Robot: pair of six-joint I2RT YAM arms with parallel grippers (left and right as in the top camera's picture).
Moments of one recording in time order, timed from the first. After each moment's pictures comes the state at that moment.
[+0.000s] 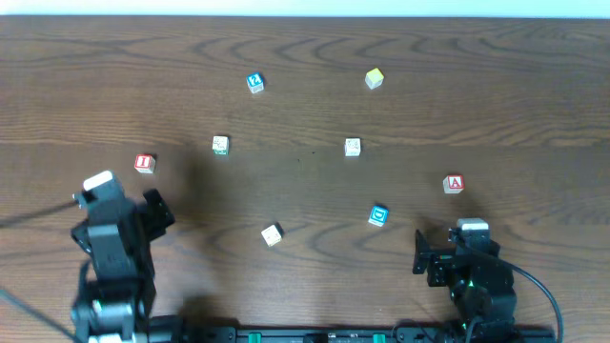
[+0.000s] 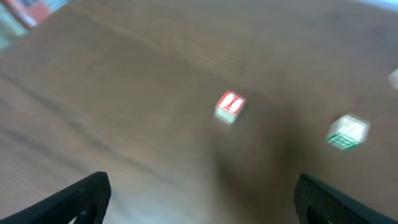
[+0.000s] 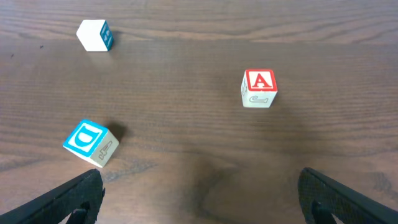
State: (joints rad) left arm 0.09 0.70 0.66 -0.71 -0.34 -0.23; right arm 0.15 0.01 0.17 -0.71 0.08 0.09
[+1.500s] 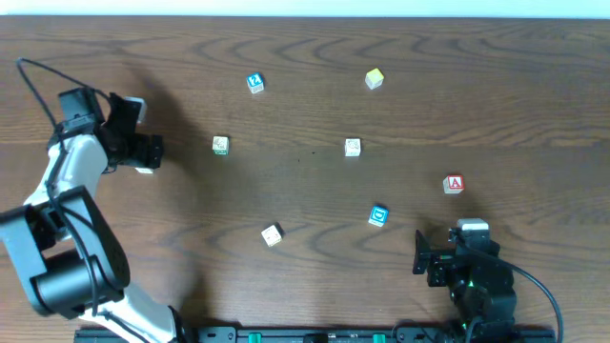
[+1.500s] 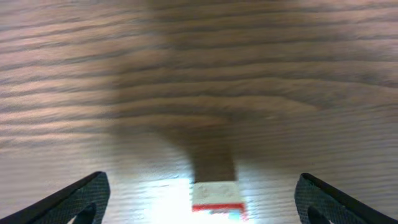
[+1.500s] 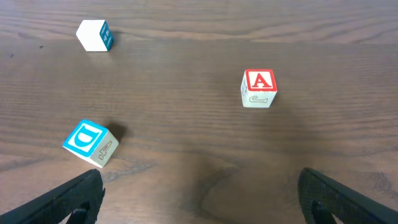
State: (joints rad) left arm 0.35 1.84 1.15 -0.49 0.20 0.47; right arm 0.15 0.01 0.17 -0.71 0.08 0.09
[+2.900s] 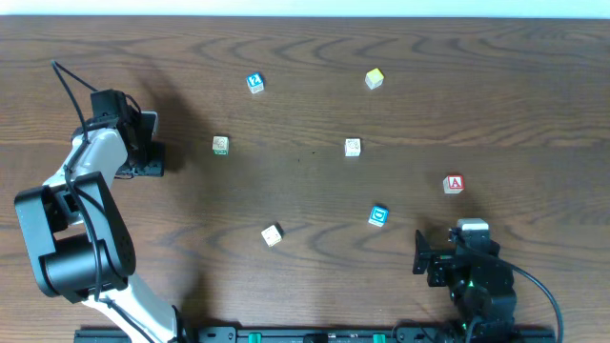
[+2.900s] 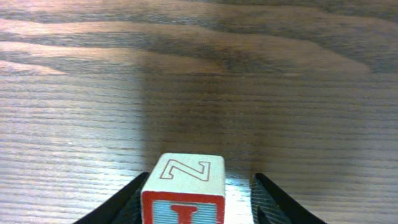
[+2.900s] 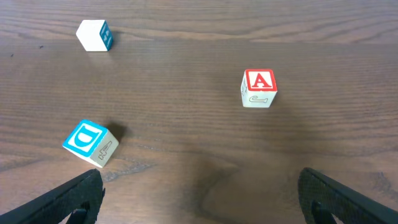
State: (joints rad) left arm 0.27 1.91 1.16 -0.58 0.00 0.29; right arm 0.15 0.01 0.17 -0.71 0.08 0.09
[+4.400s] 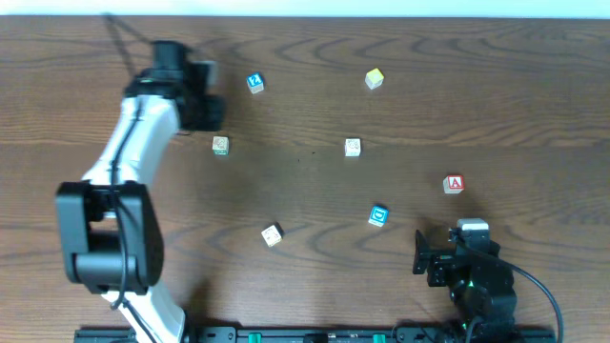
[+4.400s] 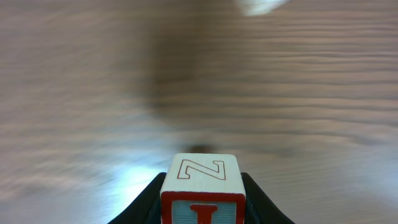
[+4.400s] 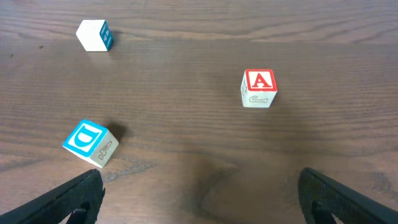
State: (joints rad) left arm -0.08 1.90 1.43 -0.70 0.18 0.01; right arm 0.15 0.01 0.17 -0.71 0.08 0.09
